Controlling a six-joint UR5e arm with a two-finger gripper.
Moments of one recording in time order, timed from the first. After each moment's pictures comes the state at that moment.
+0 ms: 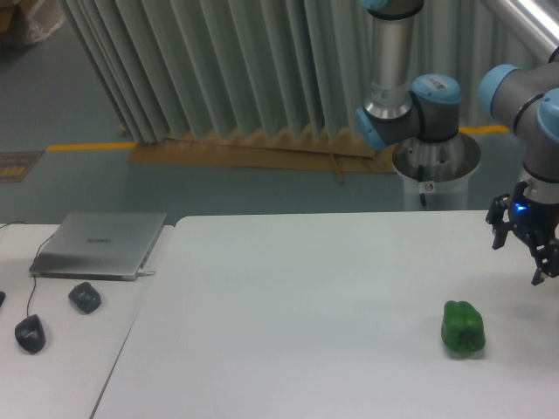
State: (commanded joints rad) arm 2.59 -1.80 -1.58 -1.34 1.42 1.43
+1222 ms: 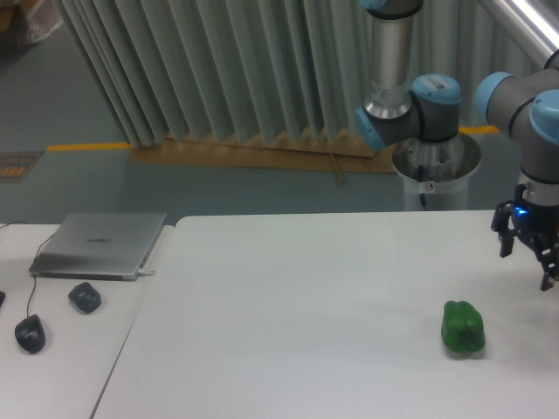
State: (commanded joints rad) arm 2.60 -1.80 -1.58 -1.22 1.57 1.44
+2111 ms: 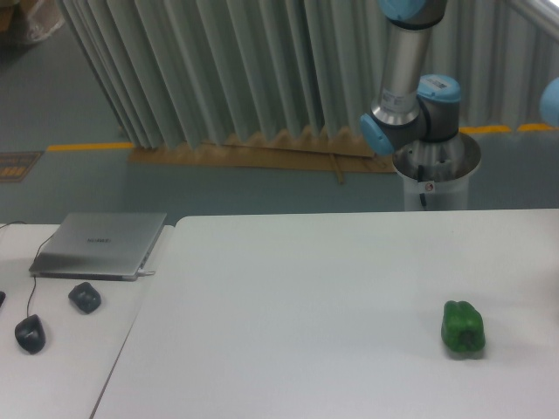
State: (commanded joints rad) arm 2.85 -1.89 -1.54 -1.18 1.58 2.15
